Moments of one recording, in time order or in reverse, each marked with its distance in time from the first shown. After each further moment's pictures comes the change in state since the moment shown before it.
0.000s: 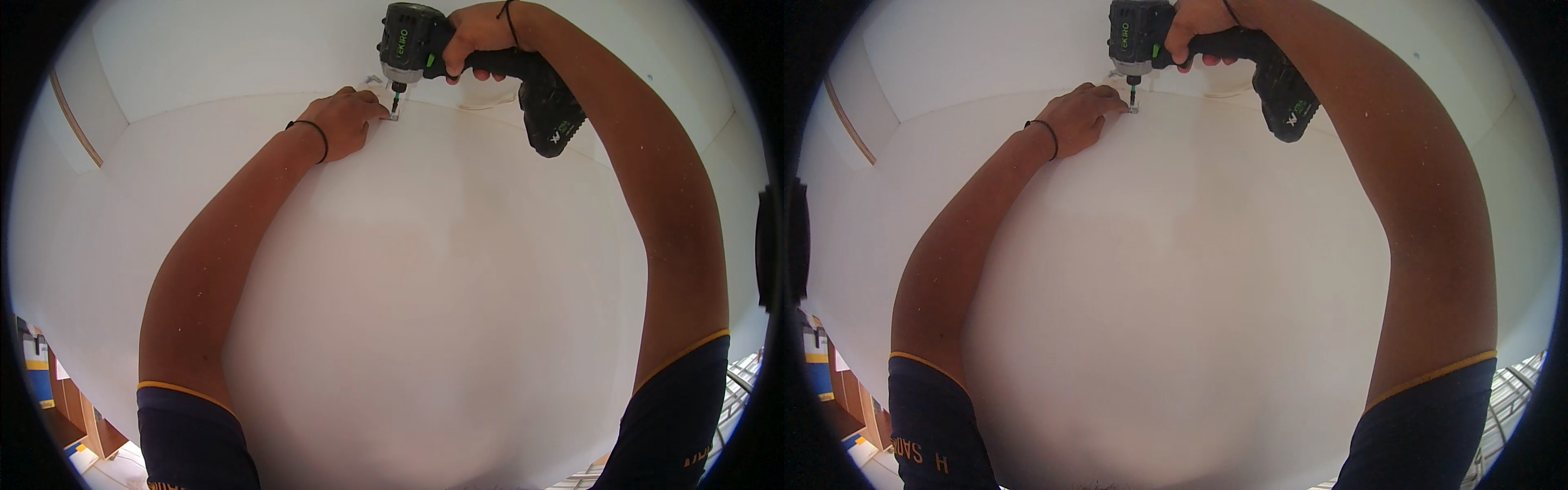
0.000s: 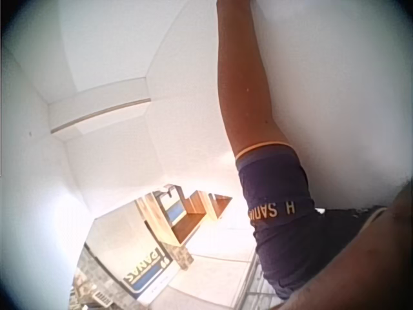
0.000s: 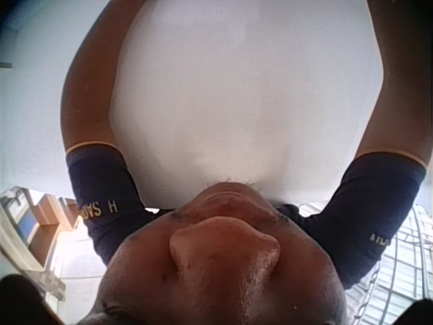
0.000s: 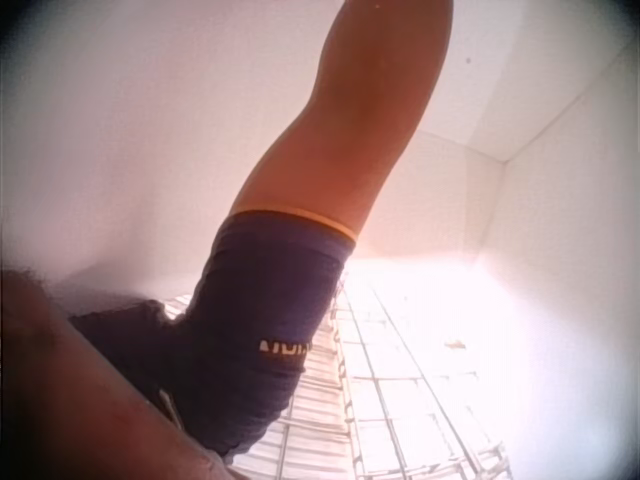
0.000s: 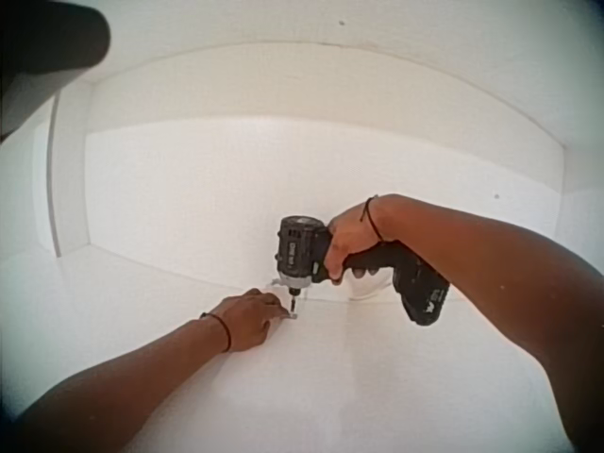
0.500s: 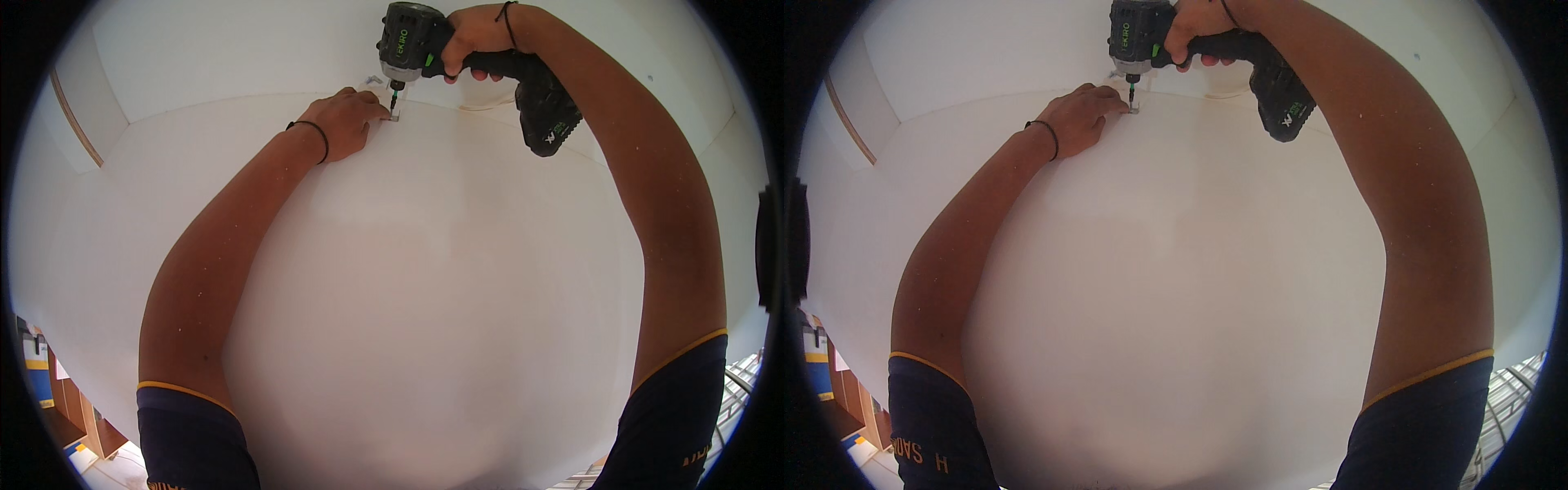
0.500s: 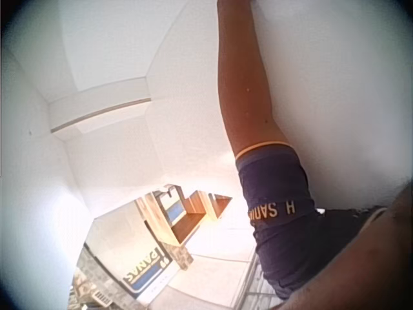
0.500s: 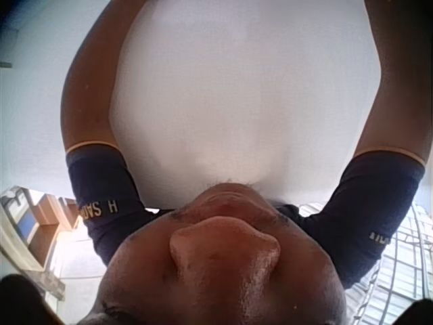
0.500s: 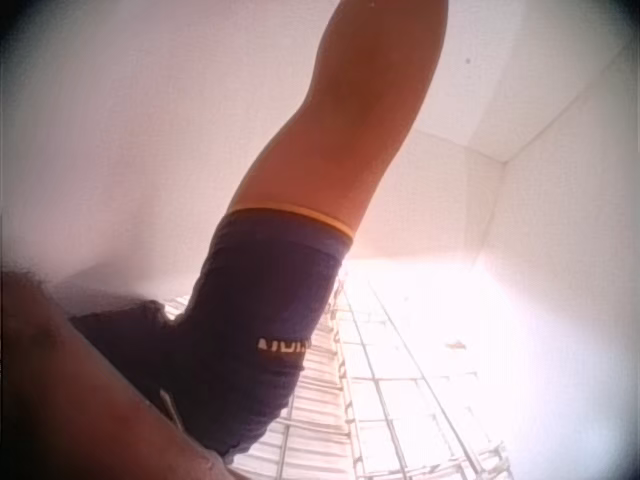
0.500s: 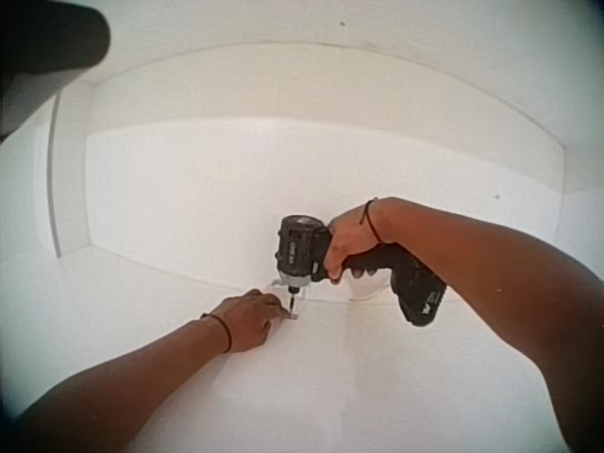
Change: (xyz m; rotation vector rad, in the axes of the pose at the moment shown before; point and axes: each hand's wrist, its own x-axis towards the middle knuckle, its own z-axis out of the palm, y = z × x) left_hand -0.003 0.001 -0.001 -0.011 0.004 -0.002; right_hand -0.005 -0.004 0.002 0.003 0.039 0.039
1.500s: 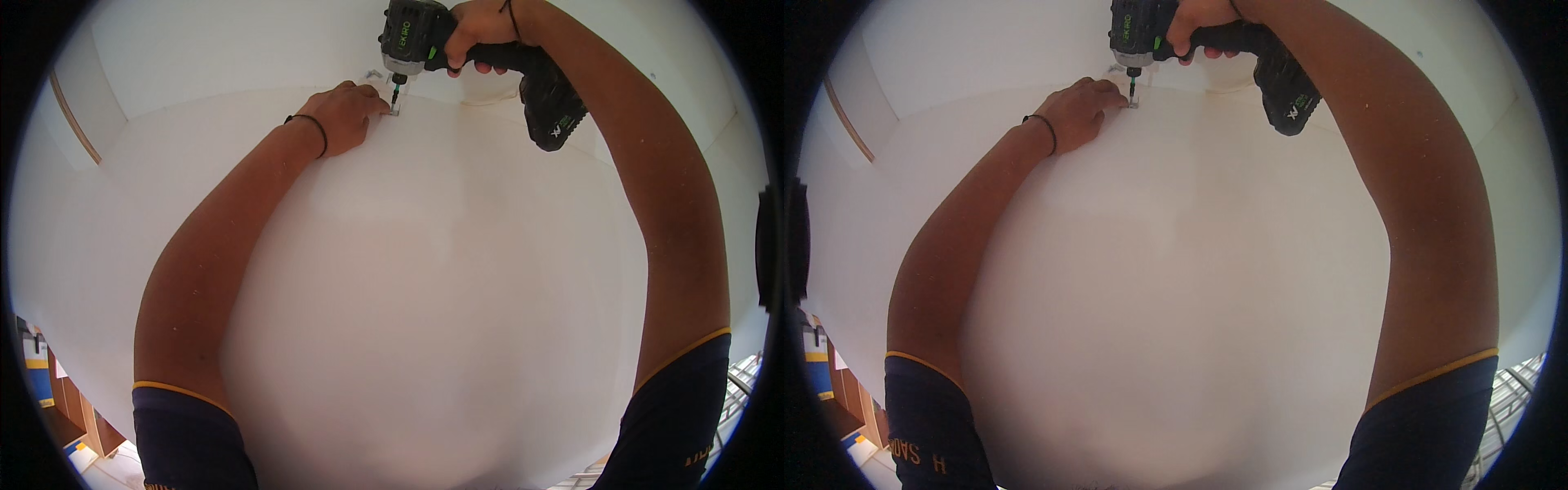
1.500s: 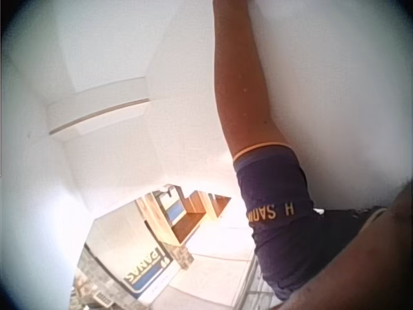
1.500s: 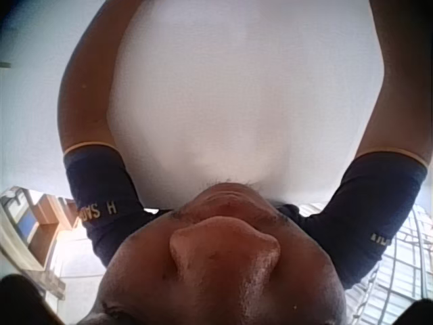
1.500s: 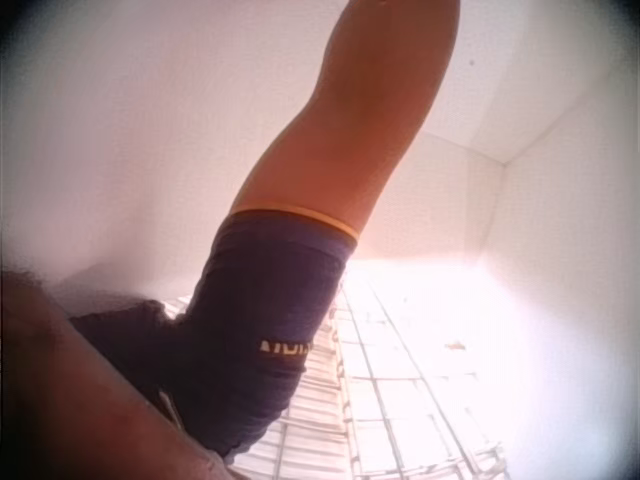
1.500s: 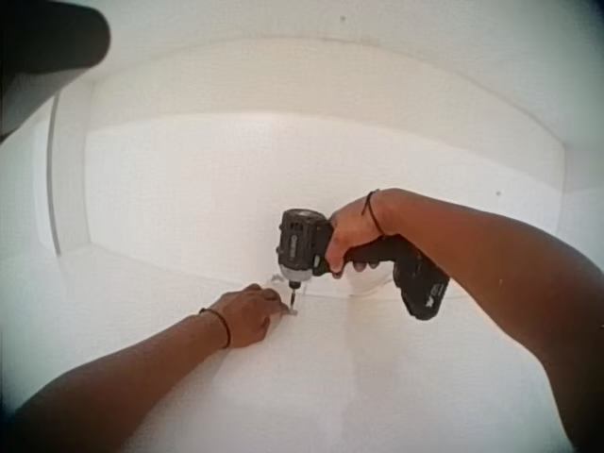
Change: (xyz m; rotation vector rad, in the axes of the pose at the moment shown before) left_hand -0.001 0.001 0.001 0.022 0.020 0.008; right_hand 0.008 0.007 0.001 0.020 -0.021 -0.033
